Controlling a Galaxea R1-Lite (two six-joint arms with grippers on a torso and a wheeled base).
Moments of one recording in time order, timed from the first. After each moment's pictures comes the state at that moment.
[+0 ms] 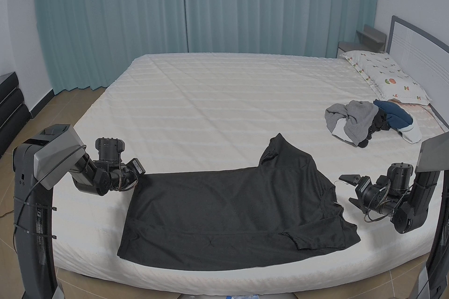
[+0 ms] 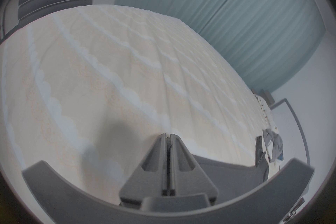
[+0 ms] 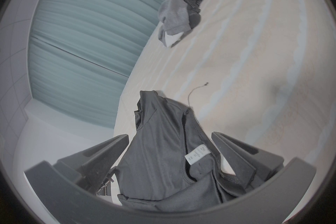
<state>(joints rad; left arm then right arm) -0.02 2.48 -1.20 -0.62 -0.10 -0.67 -0.05 2.29 -0.41 -1.41 0.35 0.92</state>
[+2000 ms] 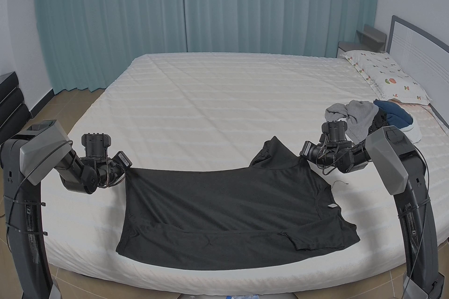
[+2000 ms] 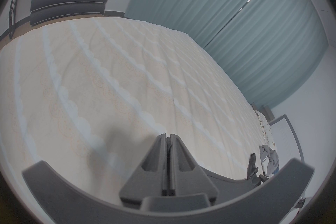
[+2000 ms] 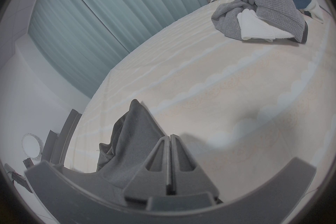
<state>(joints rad) 0.03 2.40 -1.11 -0.70 -0.06 -0.73 0.13 2.72 -1.80 -0.37 0.16 0.55</state>
